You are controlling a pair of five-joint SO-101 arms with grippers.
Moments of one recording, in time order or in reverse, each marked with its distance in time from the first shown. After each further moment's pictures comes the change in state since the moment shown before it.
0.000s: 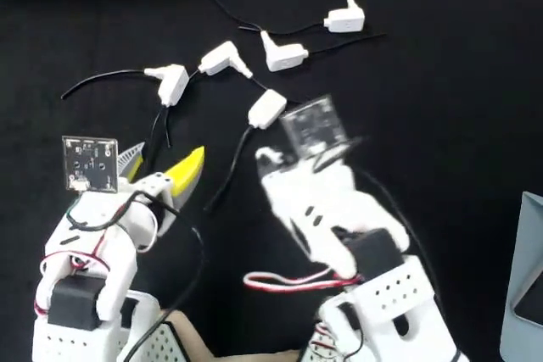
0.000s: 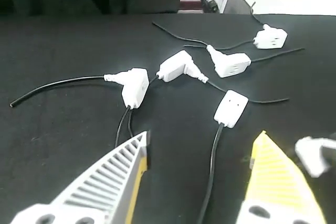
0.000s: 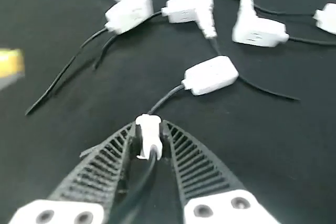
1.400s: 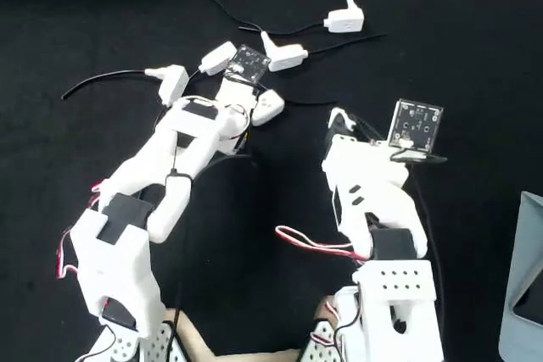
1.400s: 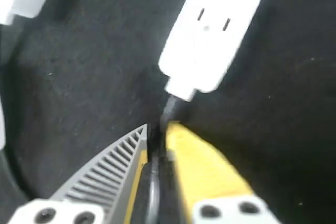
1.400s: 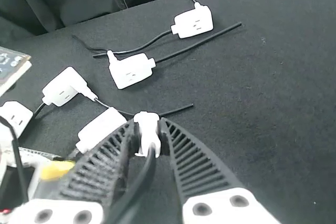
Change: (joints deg) left arm 10.5 104.8 -50.5 -20.2 -16.6; right arm 22.4 0.0 15.3 -26.1 -12.6
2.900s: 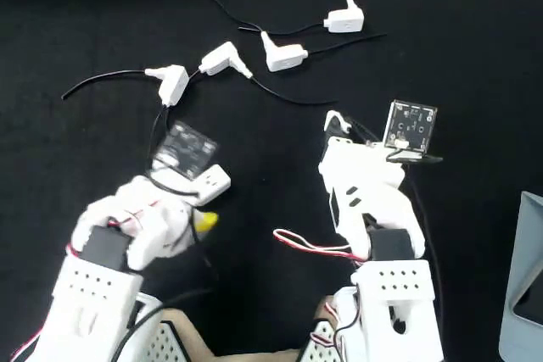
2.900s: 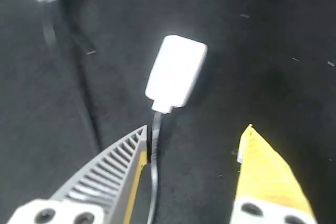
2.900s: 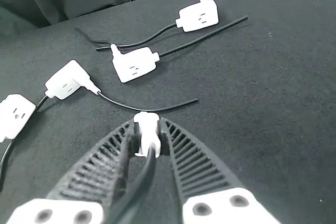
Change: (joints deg) left arm -2.2 -85.5 50.5 29.3 -5.5; right arm -1.1 0.0 0.7 0.0 0.0
